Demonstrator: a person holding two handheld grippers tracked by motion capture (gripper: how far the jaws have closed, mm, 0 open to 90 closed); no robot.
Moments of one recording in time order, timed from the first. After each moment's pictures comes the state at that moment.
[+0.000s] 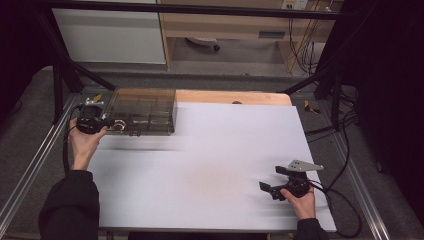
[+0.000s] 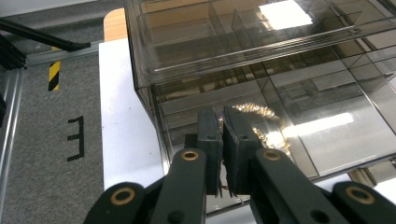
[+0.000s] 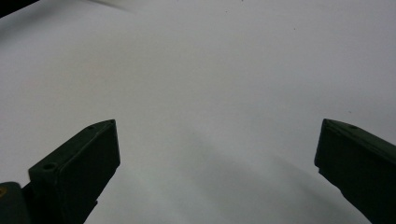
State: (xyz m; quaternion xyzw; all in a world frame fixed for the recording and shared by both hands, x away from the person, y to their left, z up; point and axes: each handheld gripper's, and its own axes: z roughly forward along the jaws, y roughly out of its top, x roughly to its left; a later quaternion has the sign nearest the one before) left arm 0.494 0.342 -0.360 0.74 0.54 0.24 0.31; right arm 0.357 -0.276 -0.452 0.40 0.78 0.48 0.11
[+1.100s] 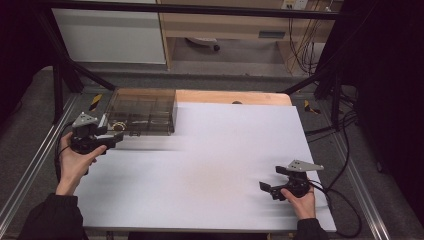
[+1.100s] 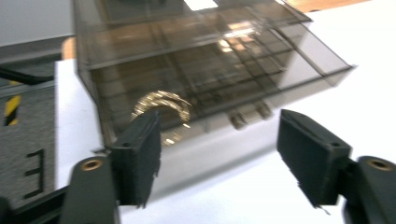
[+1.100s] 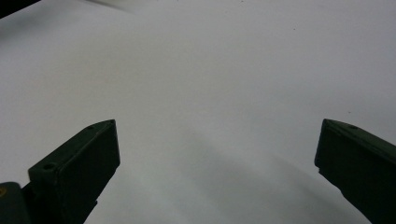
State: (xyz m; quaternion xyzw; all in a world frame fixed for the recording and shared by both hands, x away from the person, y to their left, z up) left arm 0.420 0.328 -0.356 0.74 0.48 0.23 0.40; right arm 0.357 -0.276 -0.452 0.40 0.77 0.48 0.11
